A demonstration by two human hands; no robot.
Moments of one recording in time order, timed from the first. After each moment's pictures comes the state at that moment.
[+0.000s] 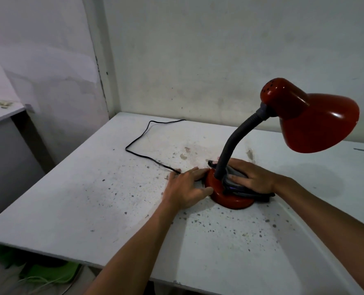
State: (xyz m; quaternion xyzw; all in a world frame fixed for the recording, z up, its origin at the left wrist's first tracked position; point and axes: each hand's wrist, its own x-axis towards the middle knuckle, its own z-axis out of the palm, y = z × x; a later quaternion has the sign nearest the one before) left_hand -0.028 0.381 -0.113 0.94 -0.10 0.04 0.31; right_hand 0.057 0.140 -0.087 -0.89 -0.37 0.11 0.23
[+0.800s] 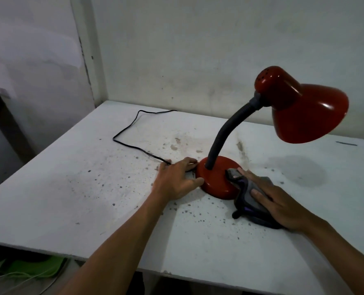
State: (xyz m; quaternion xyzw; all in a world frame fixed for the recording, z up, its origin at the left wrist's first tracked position) left_hand -0.025 0.381 -0.119 0.94 -0.08 0.04 0.33; right_hand -0.040 0.076 -0.115 -0.91 -0.23 0.07 0.35
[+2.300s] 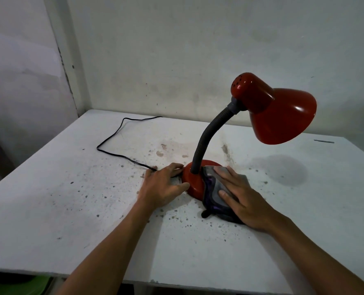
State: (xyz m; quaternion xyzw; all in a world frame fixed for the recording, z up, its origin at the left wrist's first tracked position) left_hand -0.023 0.380 -0.123 0.94 -0.09 0.06 0.33; right_hand -0.042 0.113 -0.117 -0.93 -0.25 0.02 0.27
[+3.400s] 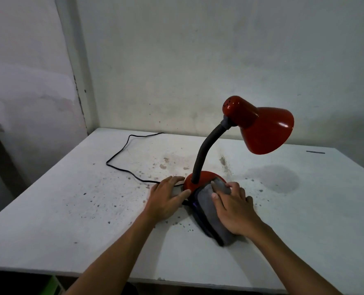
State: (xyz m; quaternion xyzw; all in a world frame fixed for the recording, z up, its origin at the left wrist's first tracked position) left_hand -0.043 0.380 -0.122 0.92 -0.10 0.07 0.38; right_hand -0.071 0.162 -0.093 -0.99 -0.05 0.02 0.15
